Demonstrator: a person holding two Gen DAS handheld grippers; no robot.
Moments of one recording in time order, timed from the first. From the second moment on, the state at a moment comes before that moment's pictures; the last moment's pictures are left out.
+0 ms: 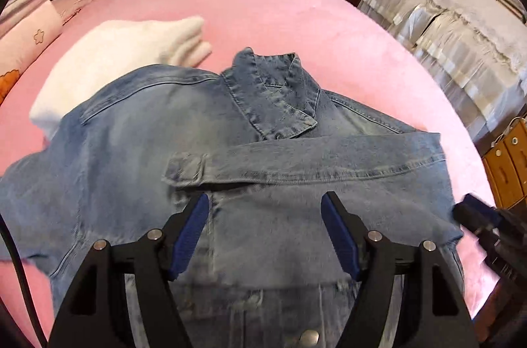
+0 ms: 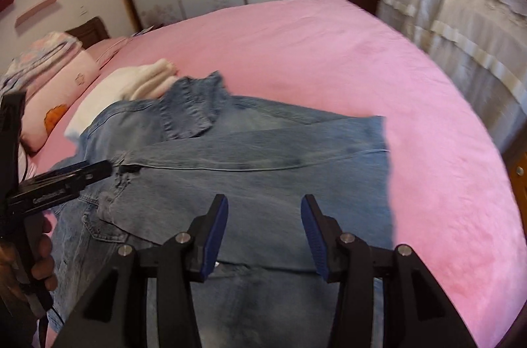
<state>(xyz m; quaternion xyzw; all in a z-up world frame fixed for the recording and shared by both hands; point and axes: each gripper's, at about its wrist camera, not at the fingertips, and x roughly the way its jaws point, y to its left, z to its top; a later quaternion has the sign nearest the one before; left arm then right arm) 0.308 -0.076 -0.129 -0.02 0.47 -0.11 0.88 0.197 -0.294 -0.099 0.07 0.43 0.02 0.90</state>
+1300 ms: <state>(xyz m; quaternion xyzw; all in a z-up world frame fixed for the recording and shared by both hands) 0.290 -0.080 -0.112 -0.05 0.48 -0.11 0.87 0.175 -0.371 -0.106 0.19 0.43 -0.11 0.87</state>
